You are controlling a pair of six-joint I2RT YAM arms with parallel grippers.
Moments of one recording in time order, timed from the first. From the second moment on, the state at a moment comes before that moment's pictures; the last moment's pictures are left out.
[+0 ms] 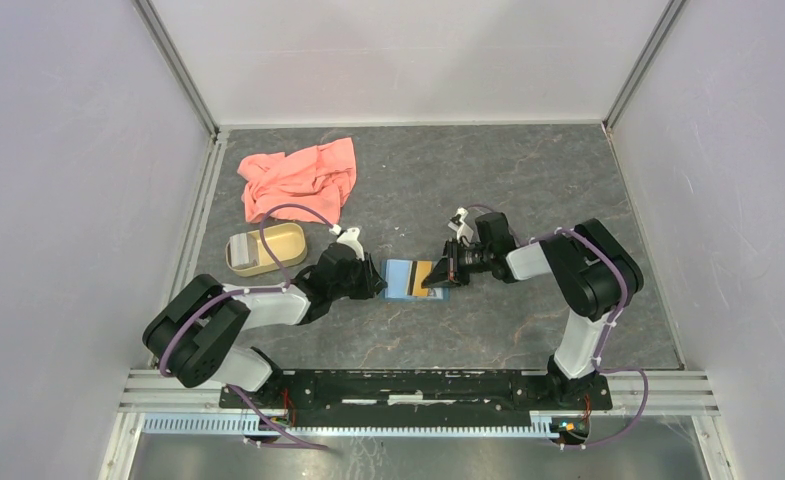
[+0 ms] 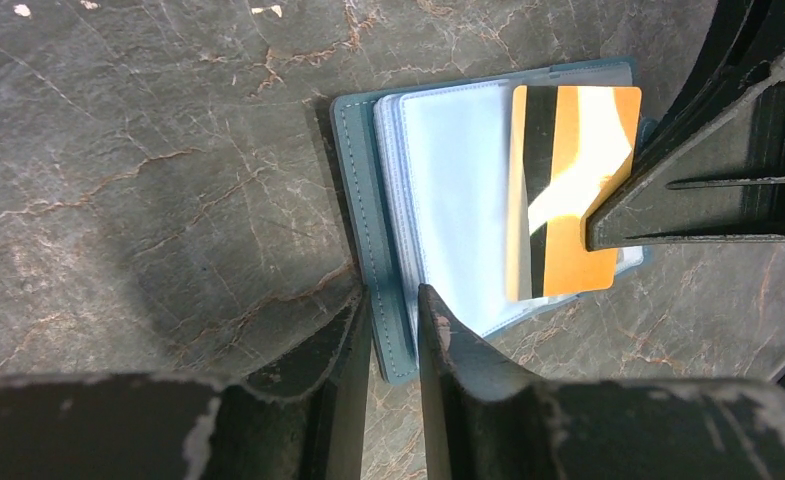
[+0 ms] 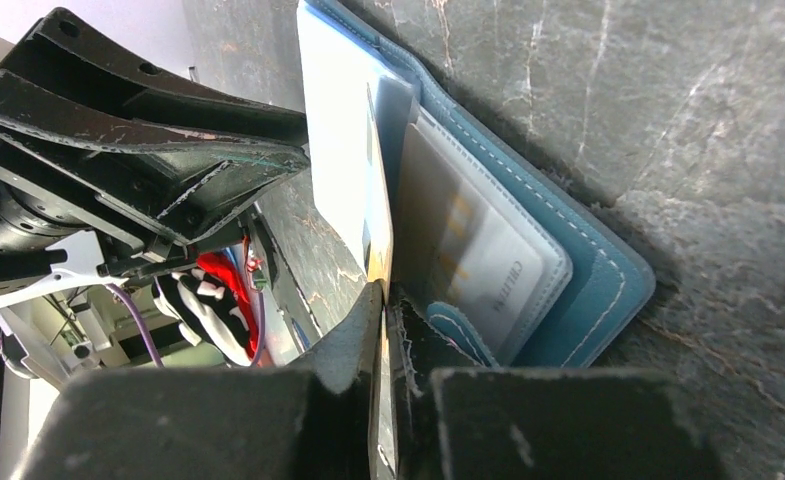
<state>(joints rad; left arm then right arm) -0.67 1.43 0.43 0.35 0.06 -0.64 0.42 1.83 0.67 0.37 -0.86 0.73</state>
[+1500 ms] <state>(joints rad) -0.67 1.43 0.43 0.35 0.07 -0.64 0.46 1.92 0.83 0.17 -0.89 0.62</state>
